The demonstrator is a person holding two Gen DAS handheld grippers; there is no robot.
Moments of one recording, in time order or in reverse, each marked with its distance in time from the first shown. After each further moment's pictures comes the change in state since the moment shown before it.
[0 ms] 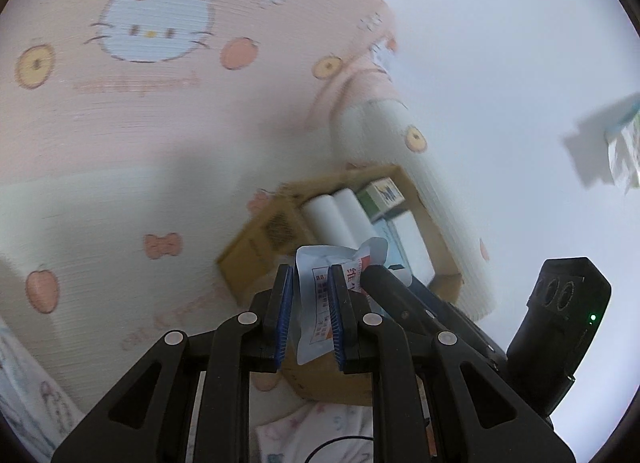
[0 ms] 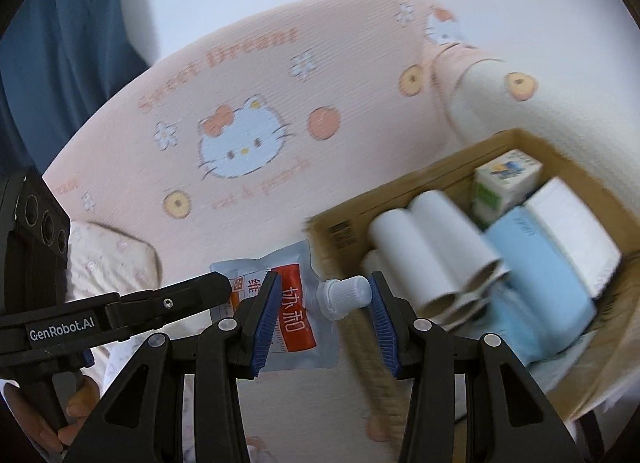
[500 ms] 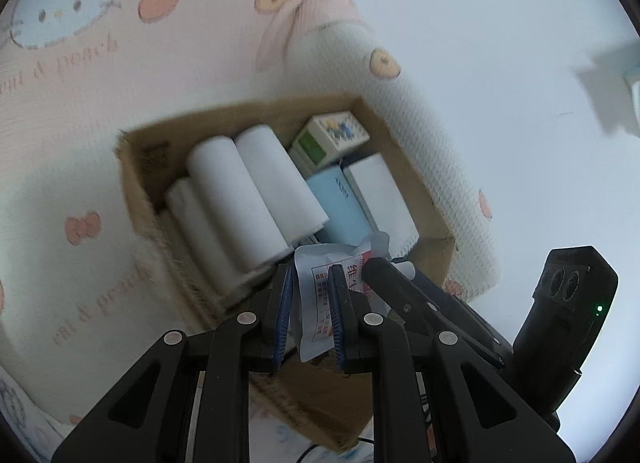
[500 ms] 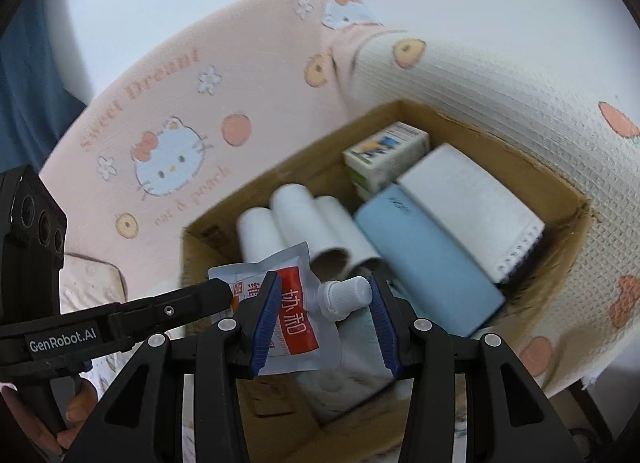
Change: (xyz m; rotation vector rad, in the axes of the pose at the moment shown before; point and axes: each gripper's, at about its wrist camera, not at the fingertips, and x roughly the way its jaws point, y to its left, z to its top) left arm 0.094 -0.078 -0.012 0.047 0.191 0.015; right arm -0.021 -0.120 0.002 0.149 0.064 -0.078
